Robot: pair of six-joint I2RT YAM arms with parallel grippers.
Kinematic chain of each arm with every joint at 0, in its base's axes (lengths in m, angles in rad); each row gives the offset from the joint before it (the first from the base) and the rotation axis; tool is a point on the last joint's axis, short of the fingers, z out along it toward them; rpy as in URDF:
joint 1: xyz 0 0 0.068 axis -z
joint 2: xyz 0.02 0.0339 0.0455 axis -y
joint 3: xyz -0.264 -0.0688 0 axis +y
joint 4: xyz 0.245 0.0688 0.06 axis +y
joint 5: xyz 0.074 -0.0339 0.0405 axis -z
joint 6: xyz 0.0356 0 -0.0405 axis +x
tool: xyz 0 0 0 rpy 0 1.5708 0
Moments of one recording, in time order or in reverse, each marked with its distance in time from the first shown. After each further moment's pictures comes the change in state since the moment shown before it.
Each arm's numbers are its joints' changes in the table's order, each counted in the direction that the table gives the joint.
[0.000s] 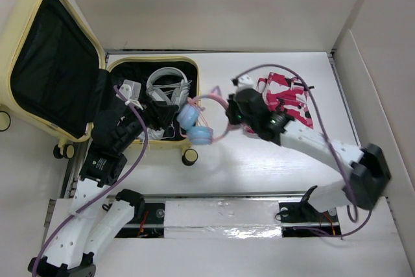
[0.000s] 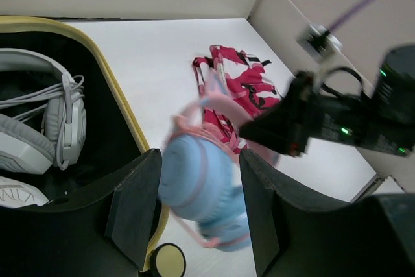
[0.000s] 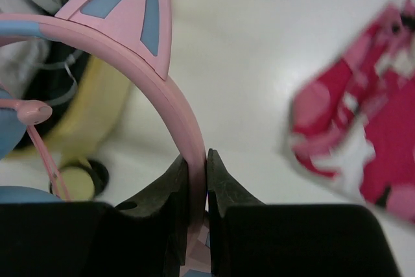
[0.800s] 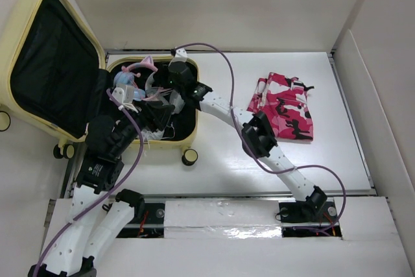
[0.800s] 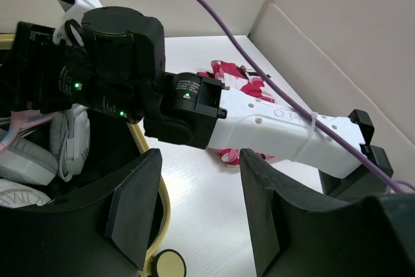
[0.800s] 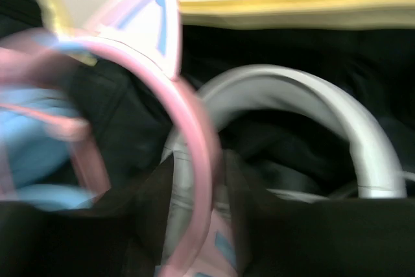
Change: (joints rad) left arm -0.008 0.043 0.000 0.002 -0.025 -0.007; right arm -0.032 -1.382 -1.563 -0.173 -0.090 0.138
